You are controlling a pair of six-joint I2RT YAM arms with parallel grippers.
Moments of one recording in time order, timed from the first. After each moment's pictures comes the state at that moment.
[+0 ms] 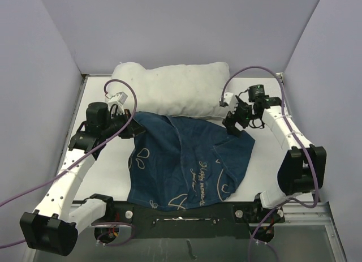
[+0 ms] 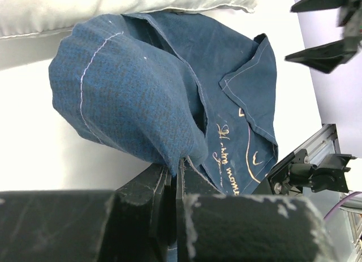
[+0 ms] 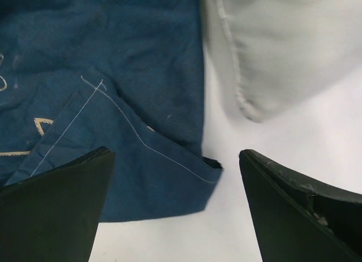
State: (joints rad) left arm -0.21 1.02 0.94 -0.49 0.49 -0.44; right arm 0.09 1.51 1.30 -0.85 -0.47 -0.91
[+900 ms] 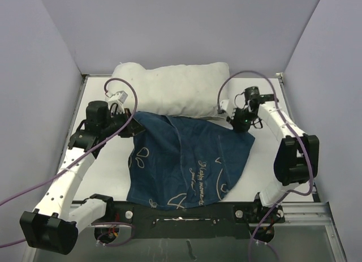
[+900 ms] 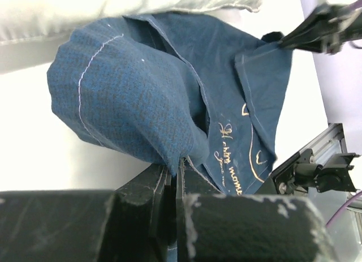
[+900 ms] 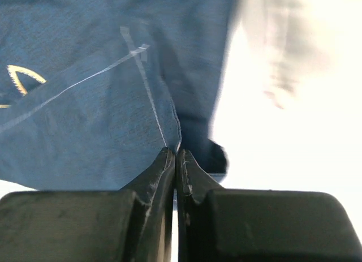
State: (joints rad) left arm -0.21 1.02 0.95 -0.50 0.48 -0.42; right arm 0.13 1.69 1.27 -0.94 -0.37 -1.09
